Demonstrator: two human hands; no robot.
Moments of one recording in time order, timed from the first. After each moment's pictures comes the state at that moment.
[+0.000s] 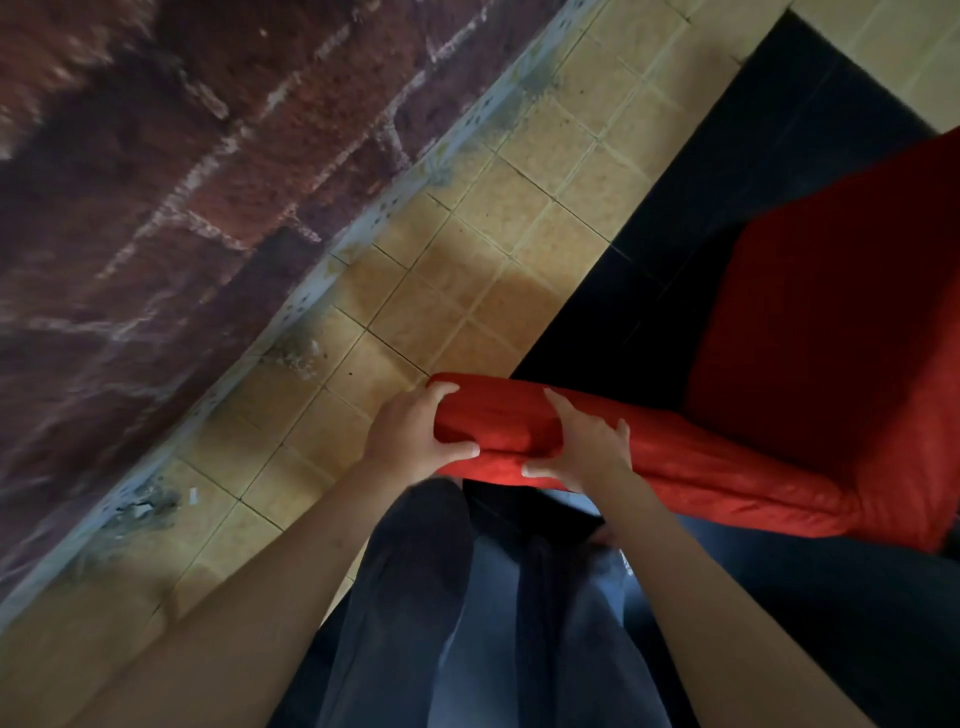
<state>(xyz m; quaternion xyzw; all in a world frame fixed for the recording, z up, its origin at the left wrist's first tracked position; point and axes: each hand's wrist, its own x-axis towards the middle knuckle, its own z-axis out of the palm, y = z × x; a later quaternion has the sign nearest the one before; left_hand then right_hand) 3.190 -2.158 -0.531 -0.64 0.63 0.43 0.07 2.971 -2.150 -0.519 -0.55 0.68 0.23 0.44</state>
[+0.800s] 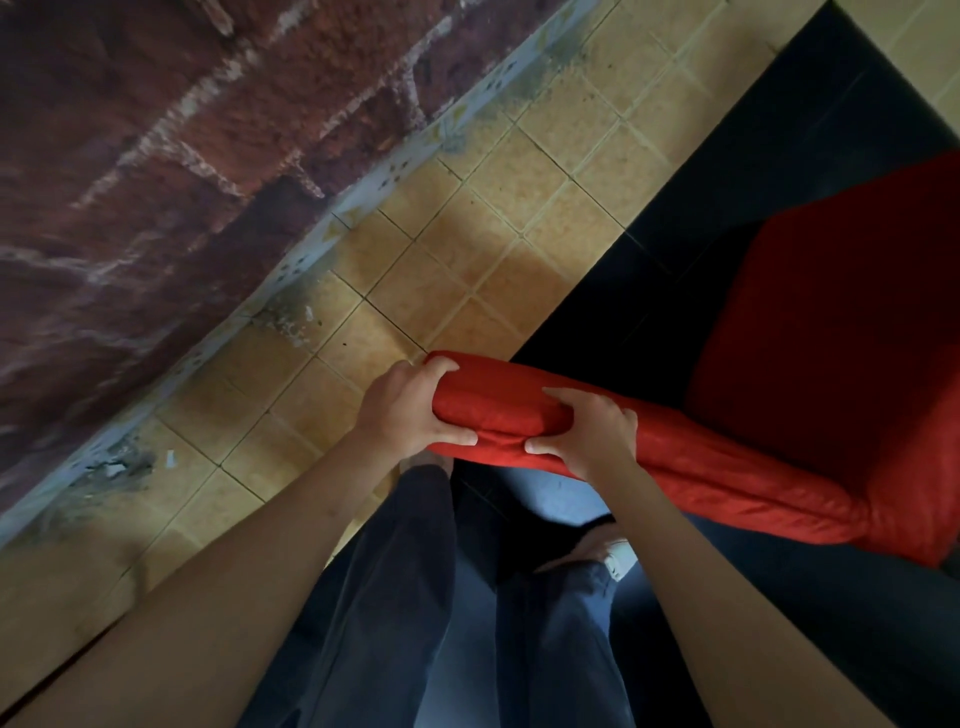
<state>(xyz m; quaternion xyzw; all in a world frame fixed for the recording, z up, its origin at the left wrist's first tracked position) 3.198 -2.155 -0.546 -0.65 0.63 0.41 0.12 2.973 -2.143 -0.536 -0.57 0.71 0.17 0.38</state>
